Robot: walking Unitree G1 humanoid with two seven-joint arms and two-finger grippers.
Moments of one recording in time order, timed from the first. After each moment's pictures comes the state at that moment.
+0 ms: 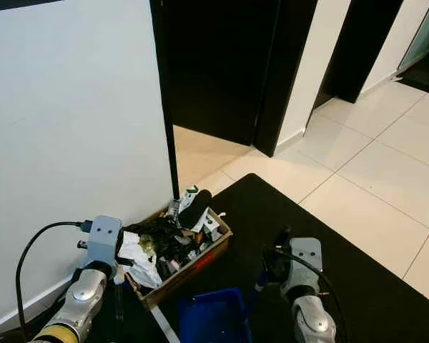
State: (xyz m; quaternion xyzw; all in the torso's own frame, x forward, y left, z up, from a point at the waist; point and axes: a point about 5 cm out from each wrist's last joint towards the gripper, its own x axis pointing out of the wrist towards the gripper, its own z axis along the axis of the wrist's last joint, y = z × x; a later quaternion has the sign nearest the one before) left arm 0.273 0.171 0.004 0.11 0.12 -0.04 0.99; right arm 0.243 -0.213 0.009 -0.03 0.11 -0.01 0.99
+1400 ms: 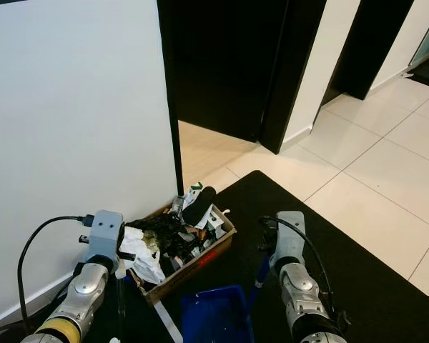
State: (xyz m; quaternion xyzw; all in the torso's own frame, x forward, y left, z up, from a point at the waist) left arm 0.284 0.171 0.013 0.10 0.11 -0.03 0.99; right arm 0.287 -0.201 0.011 -0.01 0.17 0.01 0.99
